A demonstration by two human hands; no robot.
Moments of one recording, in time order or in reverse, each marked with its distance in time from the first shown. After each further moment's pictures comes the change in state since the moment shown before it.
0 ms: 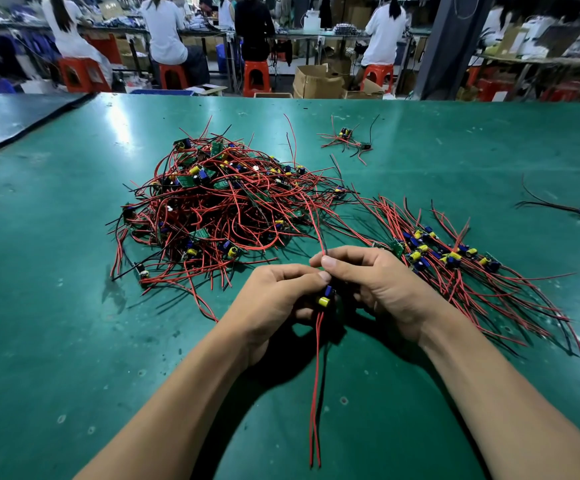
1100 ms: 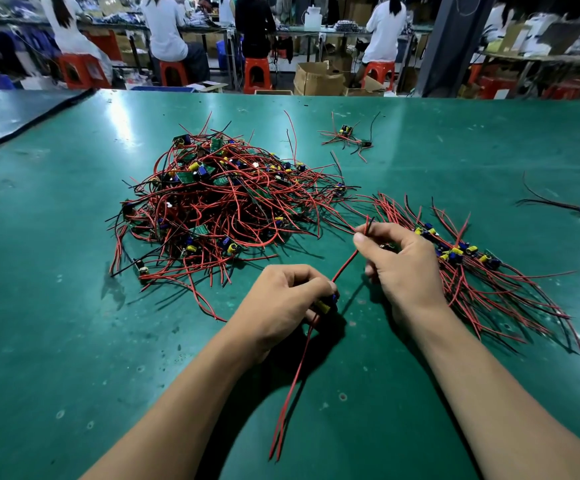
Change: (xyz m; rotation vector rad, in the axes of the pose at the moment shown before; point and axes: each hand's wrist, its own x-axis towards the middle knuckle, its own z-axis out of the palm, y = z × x) left_hand -0.004 -0.001 0.005 0.307 -0.011 0.055; right_hand 0.015 0.013 -0.013 -0.240 0.681 -0.297
